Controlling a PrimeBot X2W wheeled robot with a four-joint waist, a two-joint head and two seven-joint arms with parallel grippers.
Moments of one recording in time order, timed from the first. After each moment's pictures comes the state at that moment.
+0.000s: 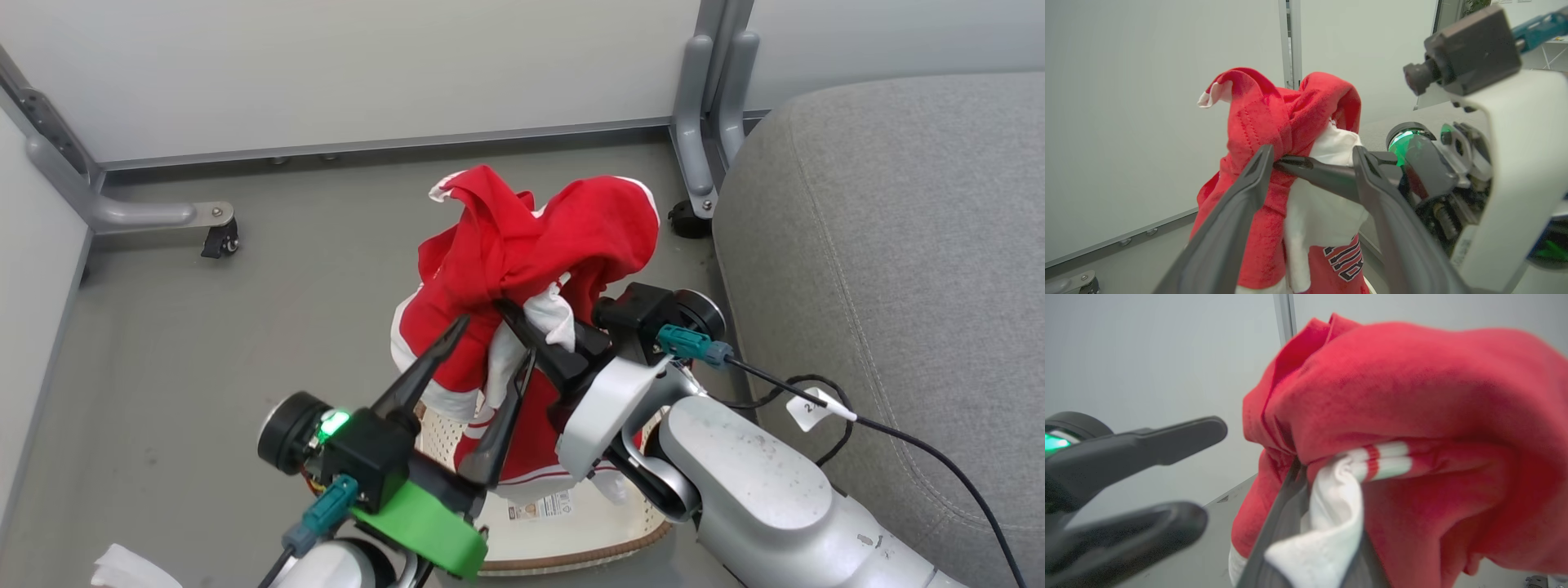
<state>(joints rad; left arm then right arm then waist) -0.19 0.22 -0.56 -0.09 -0.31 -0.06 -0.10 -0.60 -0.09 0.78 0.43 0.49 0.13 -0.19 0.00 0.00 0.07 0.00</state>
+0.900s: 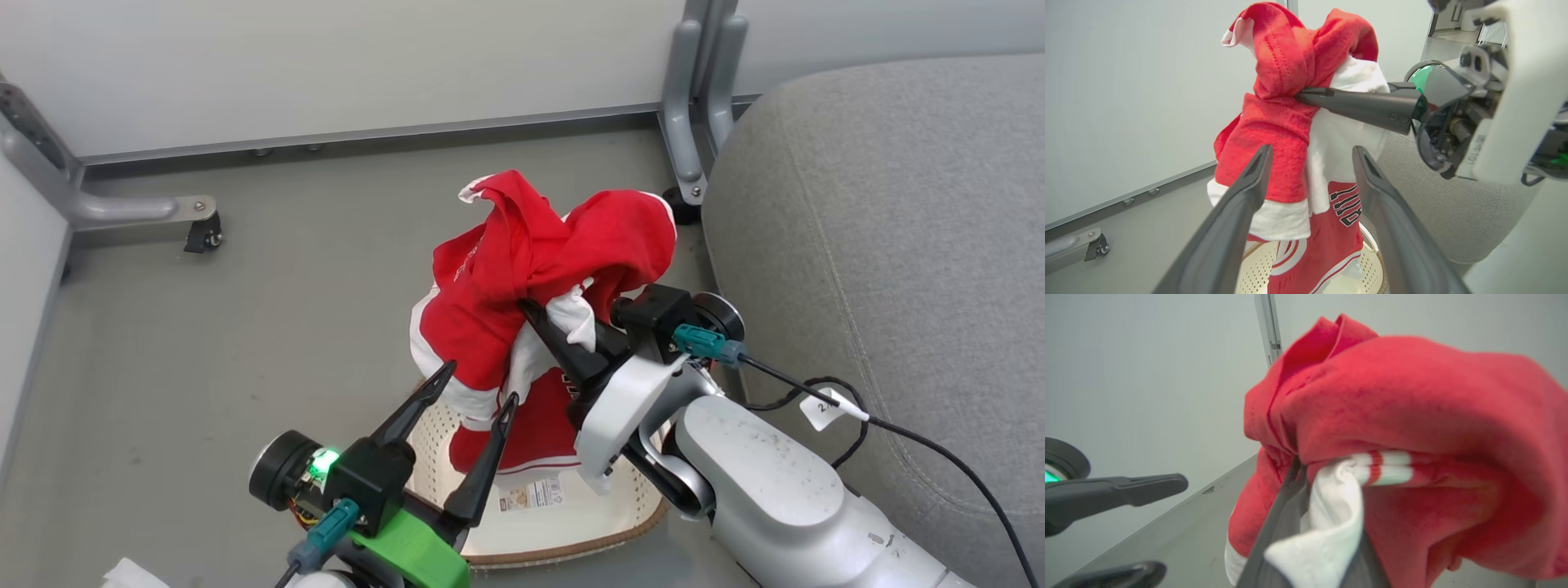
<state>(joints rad) -0.13 0.27 -0.58 -0.05 -0.30 -0.04 -0.08 -0.59 -0.11 0.76 0.47 0.48 0.13 -0.21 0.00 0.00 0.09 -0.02</state>
